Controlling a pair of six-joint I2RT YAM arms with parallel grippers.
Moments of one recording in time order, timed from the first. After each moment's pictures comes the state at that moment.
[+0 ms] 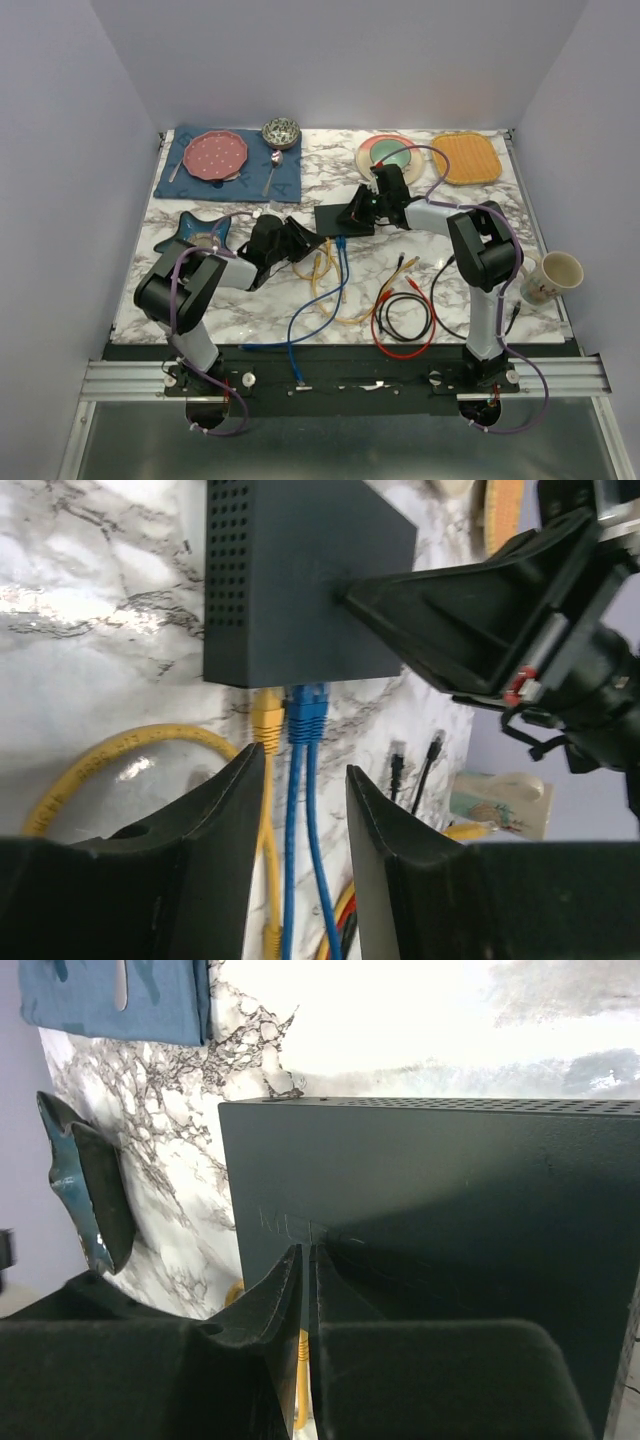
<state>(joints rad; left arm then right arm) -0.48 1.65 0.58 0.64 0.21 -1.16 0.44 2.05 1.26 0.08 -0.40 0.78</state>
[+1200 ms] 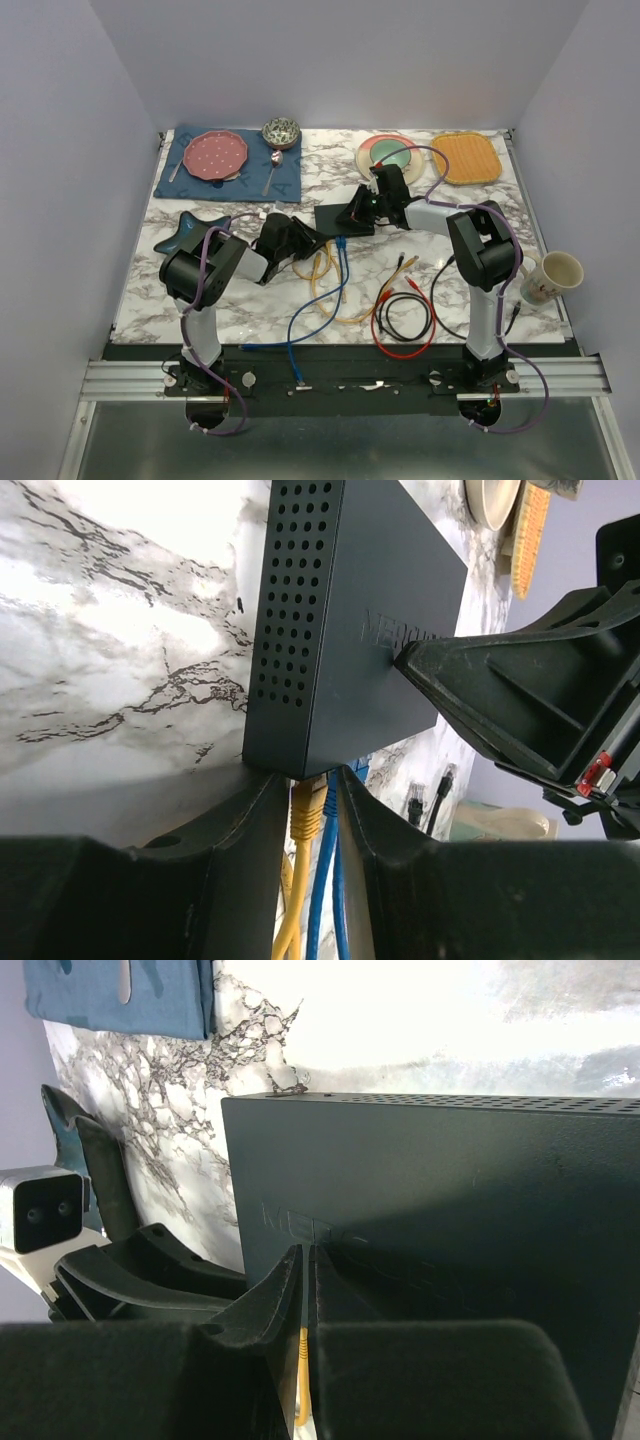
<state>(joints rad) -0.48 1.90 0.67 0.77 0.20 -1.22 0.44 2.06 1.26 0.09 -0.42 0.78</state>
